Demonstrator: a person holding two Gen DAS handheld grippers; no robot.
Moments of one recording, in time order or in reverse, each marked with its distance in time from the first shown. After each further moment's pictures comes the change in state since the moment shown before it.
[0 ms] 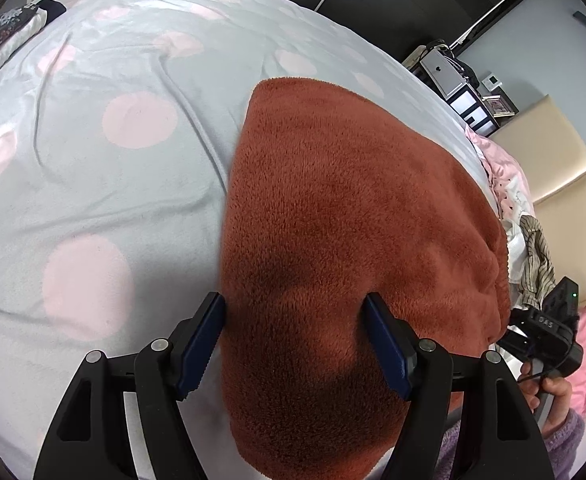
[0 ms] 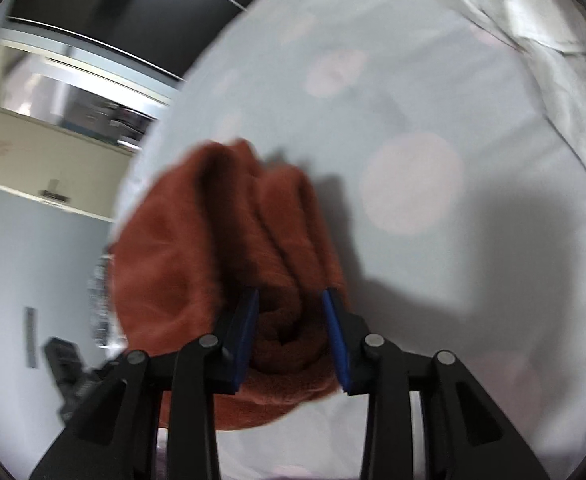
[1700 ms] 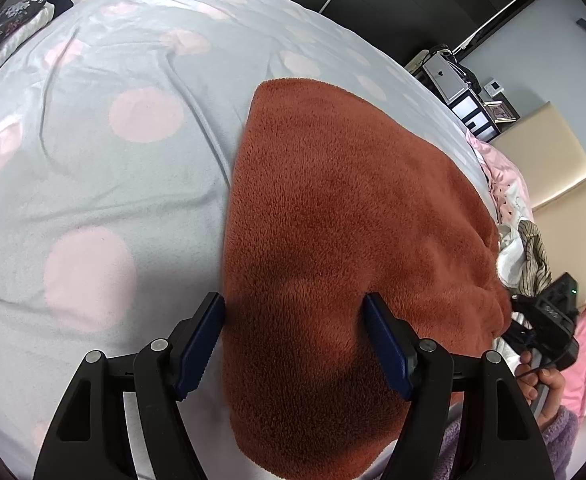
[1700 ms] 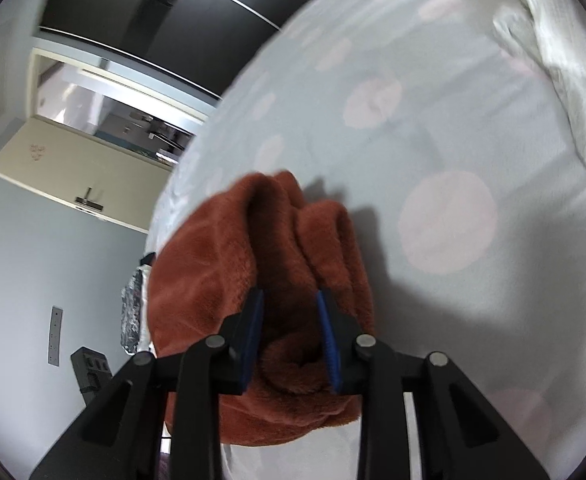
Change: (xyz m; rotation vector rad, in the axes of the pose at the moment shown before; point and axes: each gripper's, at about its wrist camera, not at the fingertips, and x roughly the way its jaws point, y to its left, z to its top) left arm -0.004 0.004 -0.003 -0.019 -0.002 -0.007; right arm -0.005 -0.005 0.000 -0.022 -0.034 0.186
